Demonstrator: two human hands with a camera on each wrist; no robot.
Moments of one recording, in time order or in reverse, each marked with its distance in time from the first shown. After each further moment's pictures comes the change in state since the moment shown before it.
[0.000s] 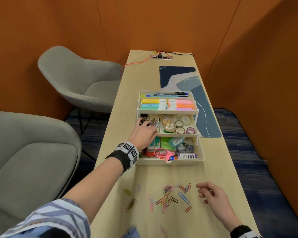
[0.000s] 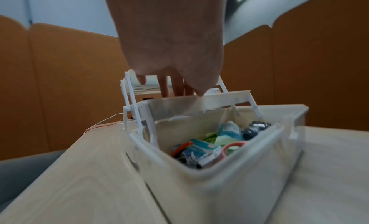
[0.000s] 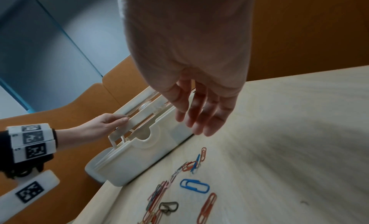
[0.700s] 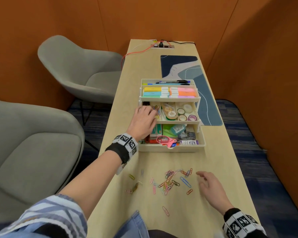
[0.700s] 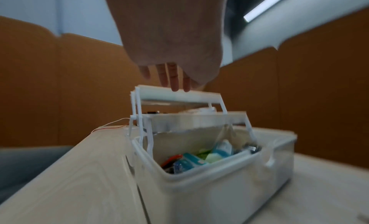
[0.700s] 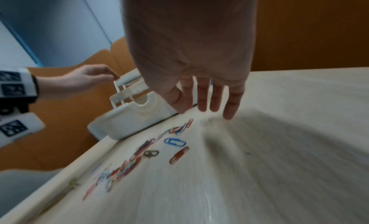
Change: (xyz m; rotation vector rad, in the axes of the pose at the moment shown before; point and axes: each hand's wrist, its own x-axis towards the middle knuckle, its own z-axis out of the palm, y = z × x) left_hand -0.027 0.006 -0.021 -0.146 0.199 -0.037; right_hand -0.003 0.027 0.012 -0.457 -0.019 -0.165
